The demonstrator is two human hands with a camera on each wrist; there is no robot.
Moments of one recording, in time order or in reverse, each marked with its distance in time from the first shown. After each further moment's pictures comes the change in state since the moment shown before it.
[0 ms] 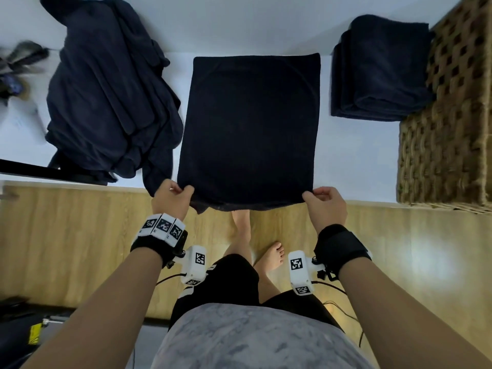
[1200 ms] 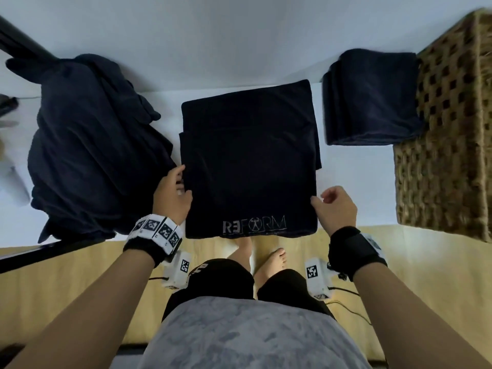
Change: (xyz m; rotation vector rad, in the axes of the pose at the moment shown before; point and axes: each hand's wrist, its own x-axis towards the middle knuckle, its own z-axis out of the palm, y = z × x) left_hand 0.095 0.071 -0.009 -0.005 -0.303 0.406; right_hand 0.042 -0.068 0.007 -0.319 0.036 -0.072
